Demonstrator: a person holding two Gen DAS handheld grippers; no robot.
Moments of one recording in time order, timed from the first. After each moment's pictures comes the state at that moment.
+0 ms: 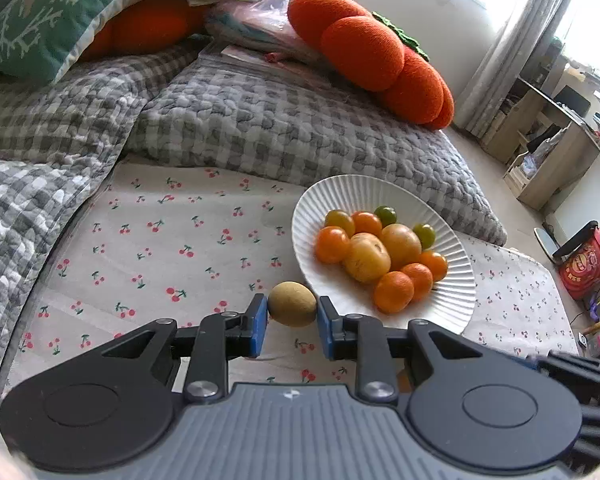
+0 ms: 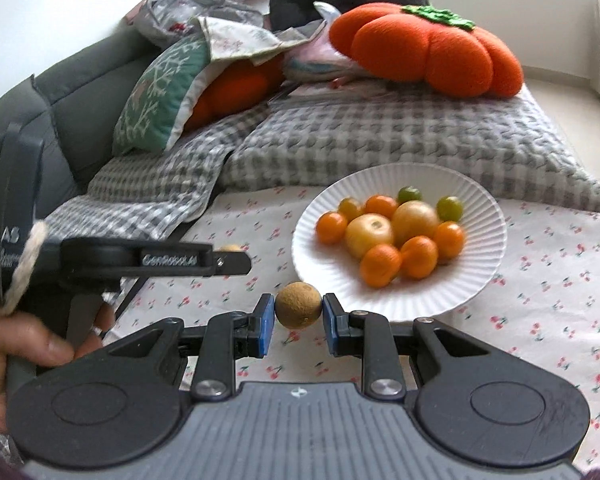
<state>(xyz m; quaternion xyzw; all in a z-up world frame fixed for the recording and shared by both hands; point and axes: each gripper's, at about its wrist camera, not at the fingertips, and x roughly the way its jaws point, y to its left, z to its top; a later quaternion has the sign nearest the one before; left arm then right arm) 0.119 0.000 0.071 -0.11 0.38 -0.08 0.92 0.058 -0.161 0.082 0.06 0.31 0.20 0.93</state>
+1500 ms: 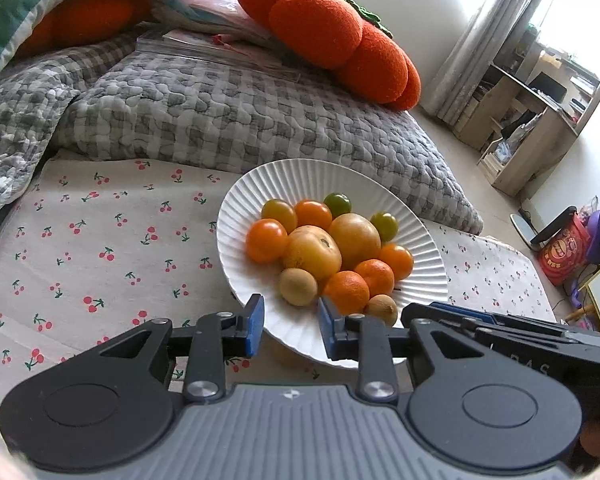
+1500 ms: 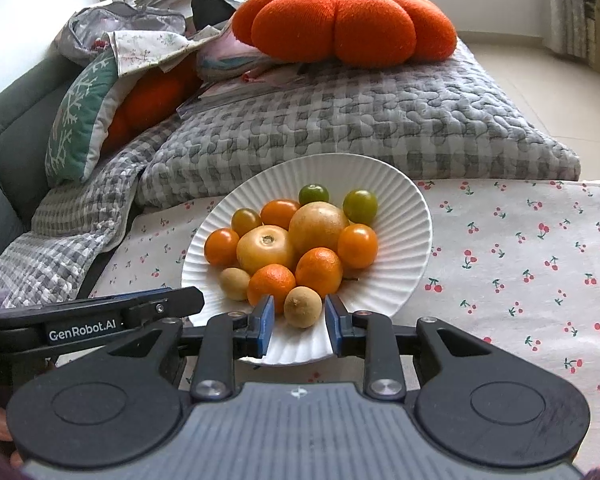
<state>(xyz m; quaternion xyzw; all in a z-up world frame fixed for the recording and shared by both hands) 0.145 -0.039 0.052 -0.11 0.39 -0.13 0.91 0.115 -0.208 0.060 0.11 0.34 0.14 0.92</state>
